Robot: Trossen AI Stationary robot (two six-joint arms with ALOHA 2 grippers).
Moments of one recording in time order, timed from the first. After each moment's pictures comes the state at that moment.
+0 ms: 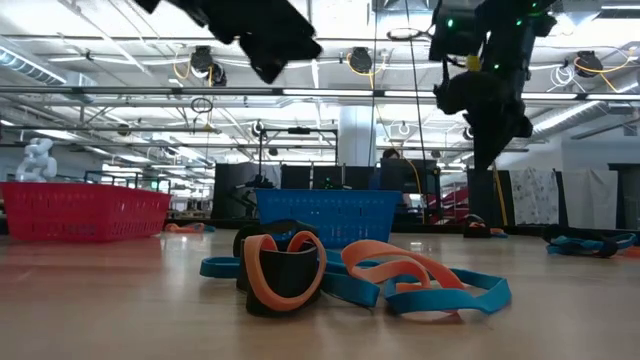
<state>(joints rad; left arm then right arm) -0.22 1.55 1.01 -0.04 0.14 -0.07 -0.20 1.32 0.94 -0.91 0.02 0.54</state>
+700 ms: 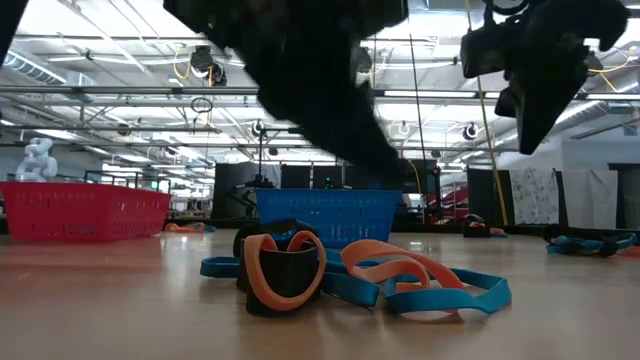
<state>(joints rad) -0.34 2.03 1.35 -0.18 0.05 -0.08 0.21 1.32 0.94 -0.89 0.03 0.57</state>
